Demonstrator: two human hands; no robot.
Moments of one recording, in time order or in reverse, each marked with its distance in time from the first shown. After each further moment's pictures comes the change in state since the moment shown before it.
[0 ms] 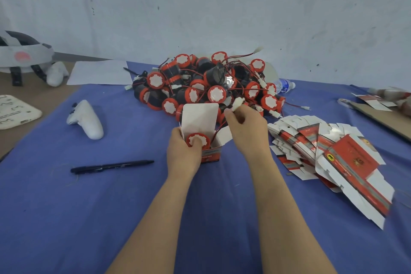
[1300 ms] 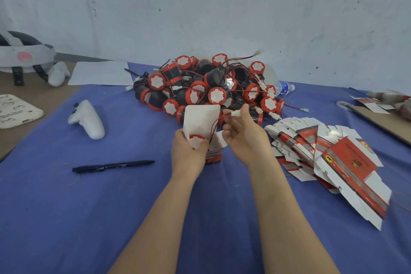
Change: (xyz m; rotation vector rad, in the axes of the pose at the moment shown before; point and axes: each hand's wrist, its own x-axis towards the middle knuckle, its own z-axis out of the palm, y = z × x) left_hand -0.007 0.006 0.003 -0.033 -0.042 -0.044; right_hand -0.003 -0.006 -0.001 1.196 -0.173 0.621
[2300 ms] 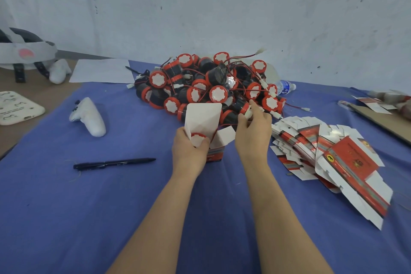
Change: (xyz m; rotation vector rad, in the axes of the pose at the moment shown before) left_hand 0.000 0.002 -0.001 0.048 -0.006 -0.022; right_hand 0.009 0.012 -0.007 -1.108 0.396 -0.600
